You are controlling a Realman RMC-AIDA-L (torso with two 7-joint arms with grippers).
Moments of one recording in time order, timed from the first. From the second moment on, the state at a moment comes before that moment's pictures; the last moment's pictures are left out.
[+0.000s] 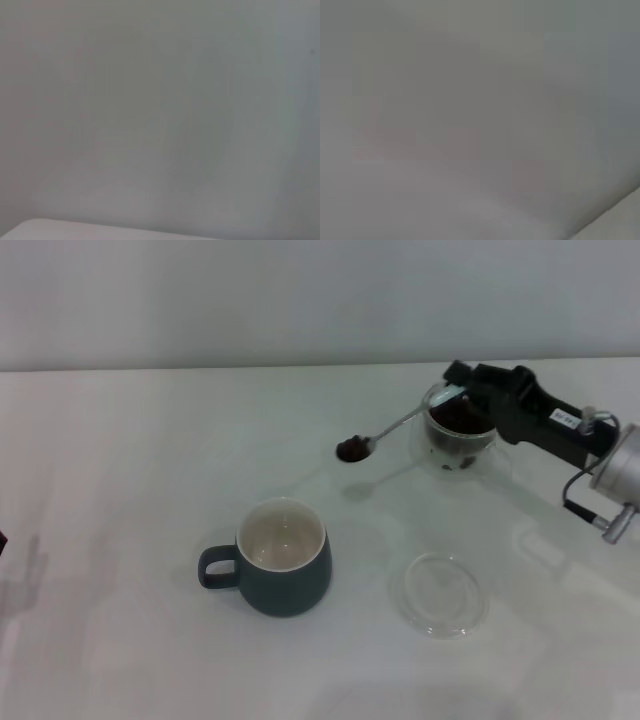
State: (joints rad) left arm -0.25 -2.08 2.83 0.18 -1.41 1.28 -0.19; right arm 0.46 1.97 -1.49 -0.35 -0.66 -1.13 1.93
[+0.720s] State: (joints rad) left arm -0.25 -2.08 2.84 0.18 -1.41 1.28 -0.19; right arm 0.52 2.01 -1.60 -0.38 -0.73 -1.13 1.81
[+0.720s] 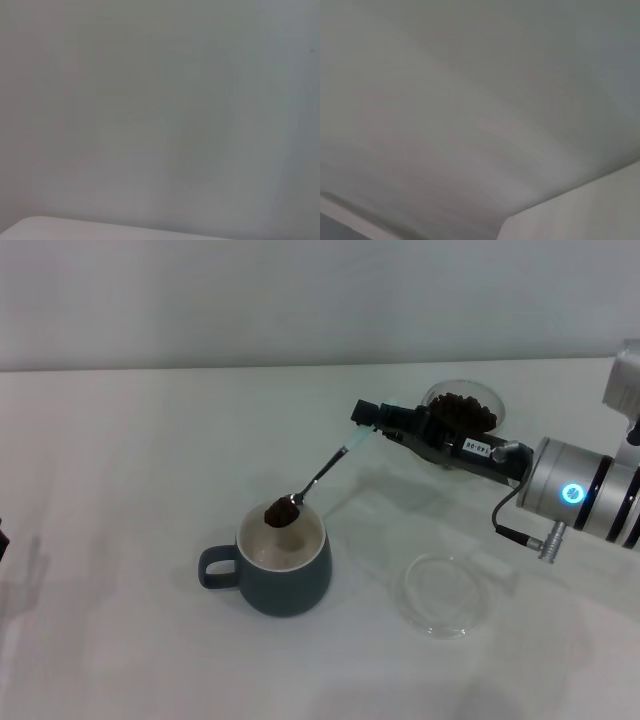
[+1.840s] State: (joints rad) left arm -0.26 -2.08 2.83 0.19 -1.41 1.28 -0.20; right arm 0.51 2.01 -1.60 -0.43 -0.73 -1.24 1.32
